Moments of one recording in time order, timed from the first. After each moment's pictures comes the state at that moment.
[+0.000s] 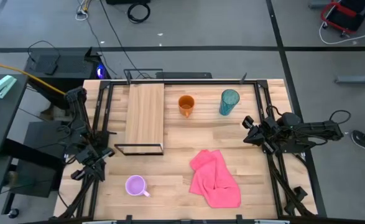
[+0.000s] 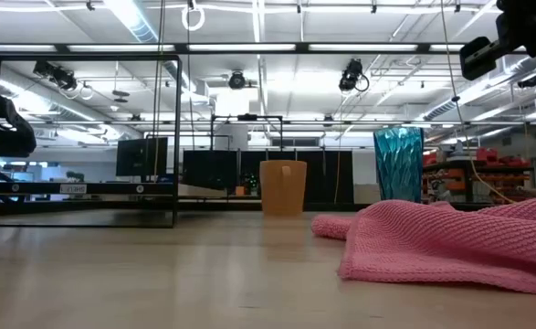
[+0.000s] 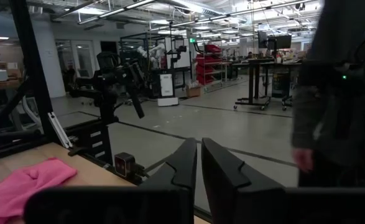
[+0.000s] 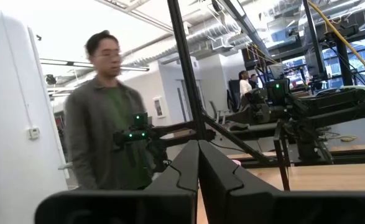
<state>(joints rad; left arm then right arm) -1.19 0.01 0.01 0.15 -0.31 0.09 0.02 0.01 0.01 0.33 -0.39 0.34</state>
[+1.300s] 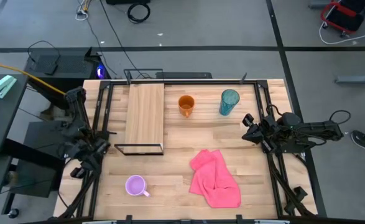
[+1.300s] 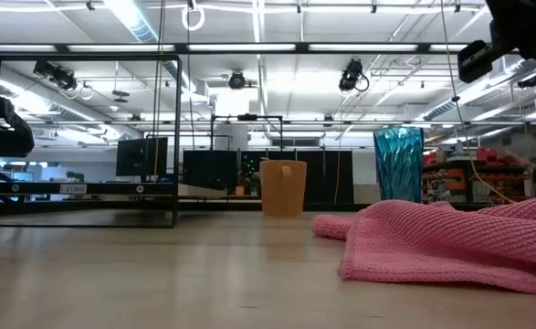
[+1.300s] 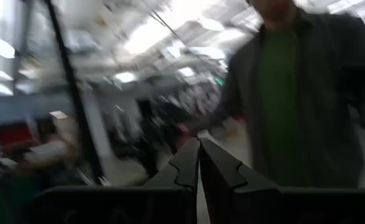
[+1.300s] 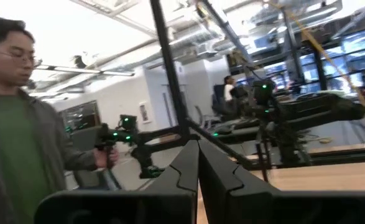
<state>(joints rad) -1.17 0.01 0.01 0.44 -0.37 0.41 0.02 0.01 0.01 0.33 -0.29 0.33</state>
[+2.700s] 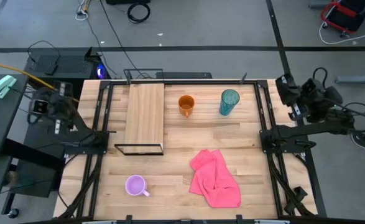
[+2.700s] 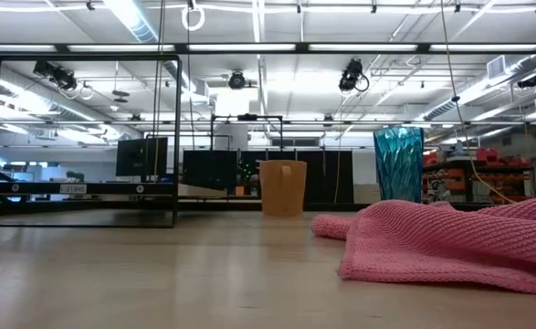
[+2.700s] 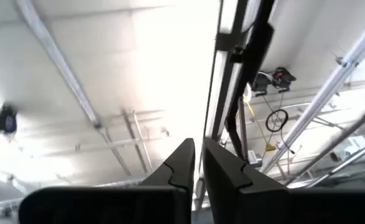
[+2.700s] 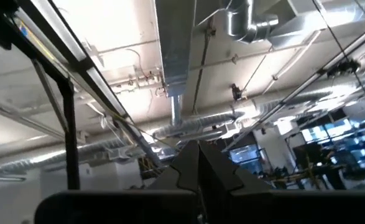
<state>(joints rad) -0.93 0.08 0.51 0.72 -0.37 0.93 0.02 0.35 0.70 0.34 0.15 0.13</state>
